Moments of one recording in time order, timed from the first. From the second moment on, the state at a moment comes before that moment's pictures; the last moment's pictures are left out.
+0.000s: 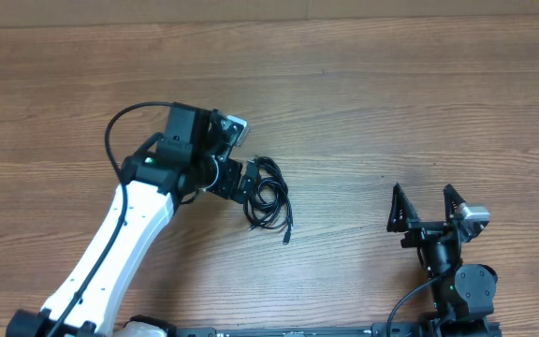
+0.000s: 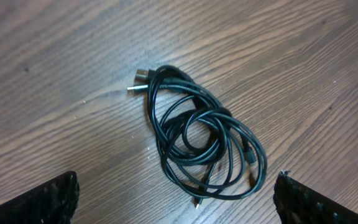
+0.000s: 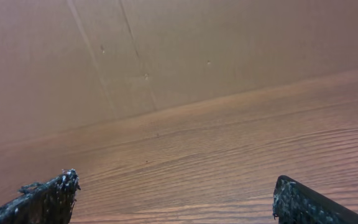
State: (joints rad) left arm -0.30 1.42 1.08 -0.75 0.29 0.08; right arm 0.10 0.01 0.02 -0.03 0.01 0.27
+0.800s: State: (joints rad) left arm -0.30 1.51 1.08 -0.73 0.30 0.06; right arm 0.10 0.01 0.02 -0.03 0.01 0.27
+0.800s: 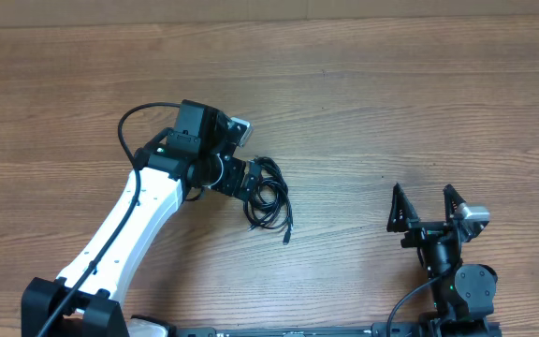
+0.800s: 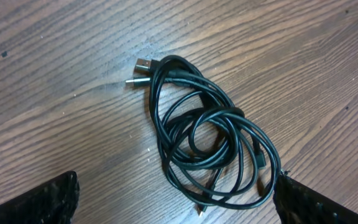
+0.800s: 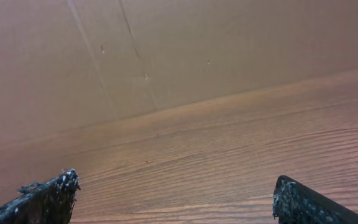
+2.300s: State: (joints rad) left arm -0.39 1.51 1.02 -0.73 0.16 -0.13; right arm 0.10 0.01 0.02 -0.03 0.01 0.27
